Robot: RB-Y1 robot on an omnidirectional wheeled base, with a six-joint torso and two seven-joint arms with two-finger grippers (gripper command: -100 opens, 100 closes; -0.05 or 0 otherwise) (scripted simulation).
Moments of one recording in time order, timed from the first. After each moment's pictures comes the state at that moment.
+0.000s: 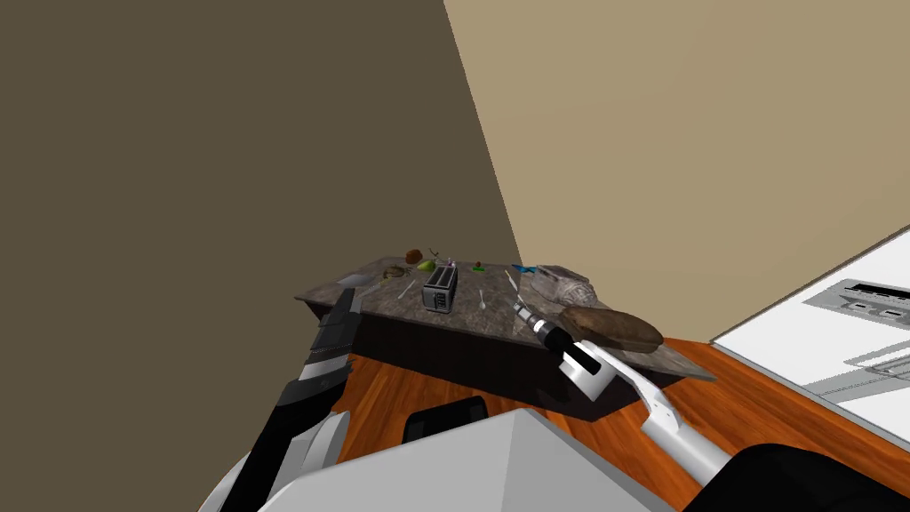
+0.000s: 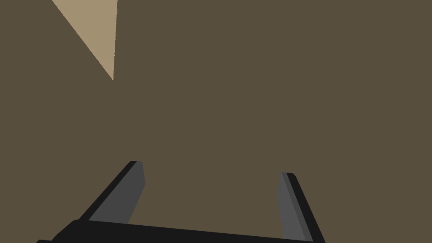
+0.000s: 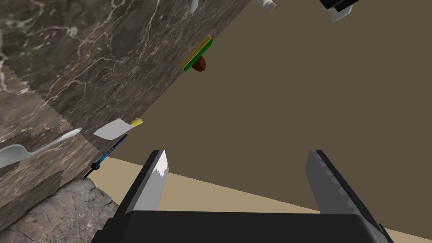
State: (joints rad) left arm 0.54 0.02 -0.04 -2.33 -0.12 -0.35 -0.17; right arm 0.49 -0.84 -0.02 -1.99 -0.09 0.05 0.08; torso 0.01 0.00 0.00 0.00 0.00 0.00
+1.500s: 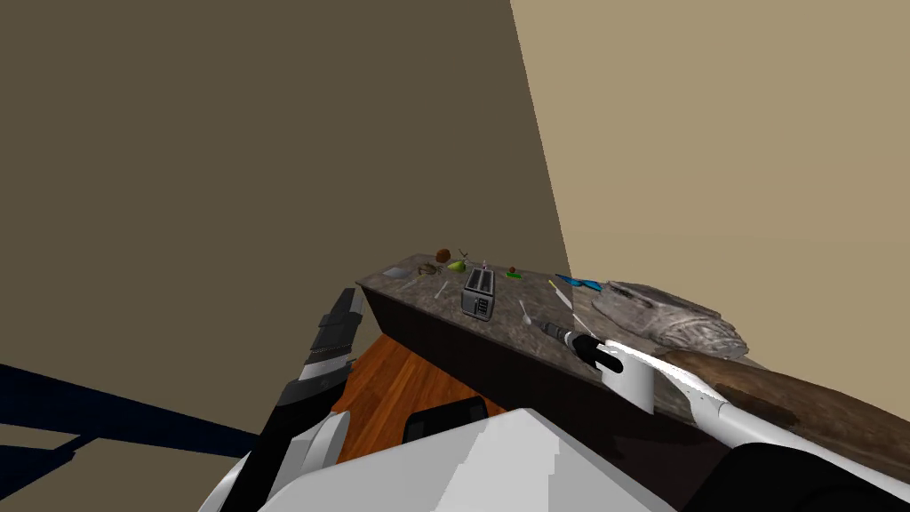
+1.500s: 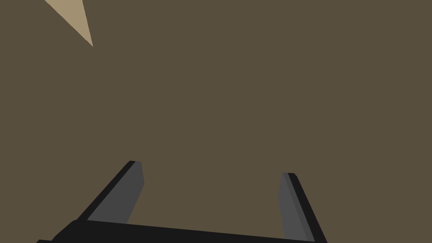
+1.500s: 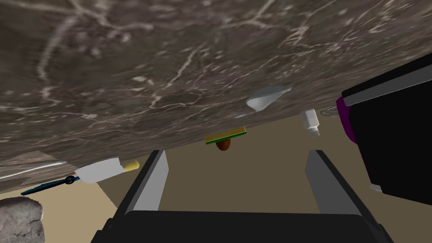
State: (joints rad) left arm 0.55 0.02 -0.04 -2.33 -0.12 -0.35 -0.17; right arm 0.56 -1.22 0.08 -1.74 -0.10 0.21 0.07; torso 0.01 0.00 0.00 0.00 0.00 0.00
